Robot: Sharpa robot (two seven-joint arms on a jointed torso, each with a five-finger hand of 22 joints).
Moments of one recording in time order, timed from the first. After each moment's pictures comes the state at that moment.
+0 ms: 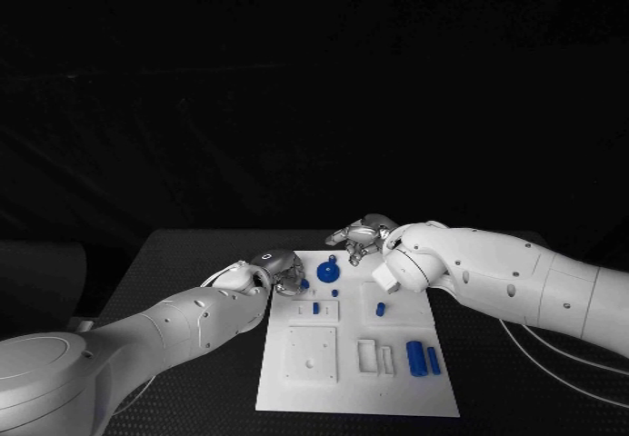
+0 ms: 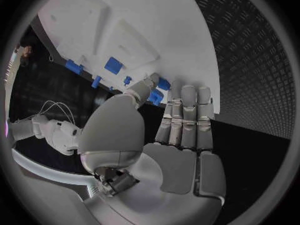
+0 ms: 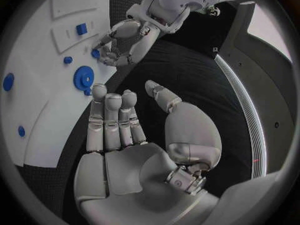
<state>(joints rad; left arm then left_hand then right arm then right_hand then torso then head) 1.05 -0.31 -0.13 0.73 -1.36 -0.37 0.05 1.12 -0.17 0.50 -0.15 0.09 0.88 0.15 0.29 0.45 1.04 0.05 0.66 0.47 1.02 -0.05 1.15 0.64 0.02 0.85 -0.11 0.77 1.31 1.25 -0.53 -0.09 1.24 -0.54 -0.34 -0.27 0.88 -0.15 0.61 -0.22 0.24 0.89 0.13 0.28 0.46 1.08 0.03 1.16 0.68 1.17 -0.07 1.09 0.99 0.25 1.06 0.05 0.72 1.31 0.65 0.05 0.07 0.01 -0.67</state>
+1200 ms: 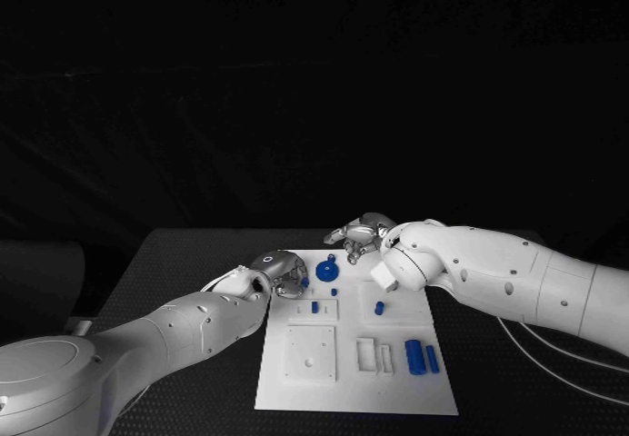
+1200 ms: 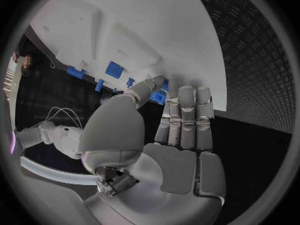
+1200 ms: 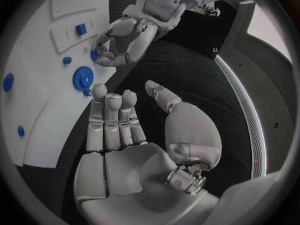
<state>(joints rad) 1.03 -0.29 -0.17 0.69 -1.36 -0.46 0.12 1.15 -0.12 0.62 -0.19 0.37 0.96 0.09 0.29 0.37 1.18 0.01 0.63 0.42 1.09 -0.10 1.17 0.63 0.02 0.91 -0.13 0.82 1.31 1.25 -0.53 -0.09 1.24 -0.54 -0.34 -0.27 0.88 -0.15 0.61 -0.22 0.24 0.89 0.13 0.28 0.46 1.08 0.03 1.16 0.68 1.17 -0.07 1.09 0.99 0.25 1.06 0.05 0.72 1.31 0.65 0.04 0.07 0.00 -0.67</state>
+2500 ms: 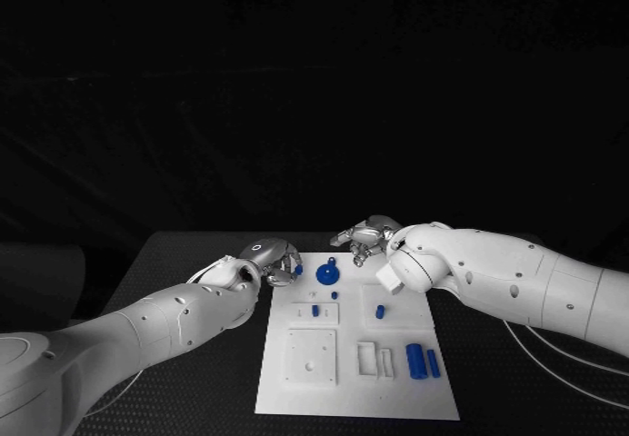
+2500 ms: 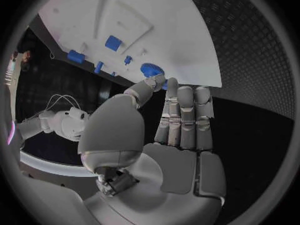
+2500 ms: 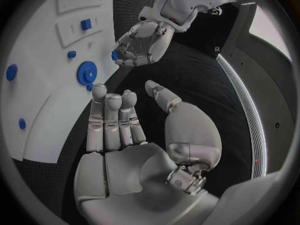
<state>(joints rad) 1.08 -0.39 -0.11 0.83 -1.36 -0.47 0.10 1.12 -0.12 0.62 -0.19 0.35 0.97 0.08 0.29 0.28 1.20 0.00 0.61 0.42 1.11 -0.10 1.17 0.63 0.02 0.93 -0.13 0.83 1.31 1.25 -0.54 -0.09 1.23 -0.54 -0.34 -0.28 0.88 -0.15 0.61 -0.22 0.24 0.89 0.13 0.28 0.46 1.08 0.03 1.16 0.69 1.17 -0.07 1.09 0.99 0.25 1.06 0.05 0.72 1.31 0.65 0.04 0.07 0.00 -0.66</state>
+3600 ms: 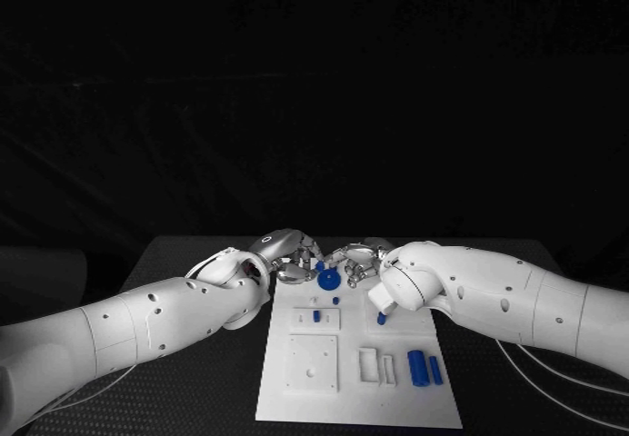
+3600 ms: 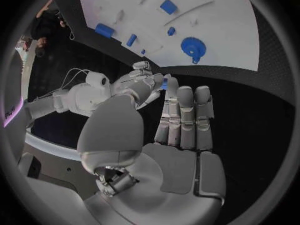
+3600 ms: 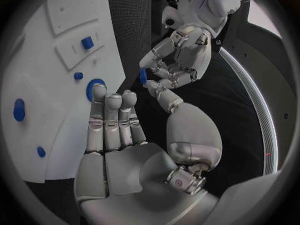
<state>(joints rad) 1.15 -0.56 -0.09 1.23 -1.34 -0.46 0.04 1.12 -0.14 0.62 -0.18 0.34 0.97 0.08 0.32 0.28 1.20 0.00 0.60 0.43 1.12 -0.10 1.17 0.64 0.02 0.93 -0.13 0.83 1.31 1.22 -0.51 -0.12 1.23 -0.44 -0.35 -0.31 0.85 -0.18 0.61 -0.21 0.19 0.89 0.13 0.28 0.46 1.08 0.03 1.15 0.70 1.17 -0.07 1.09 0.99 0.25 1.06 0.05 0.72 1.31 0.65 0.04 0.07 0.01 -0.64</state>
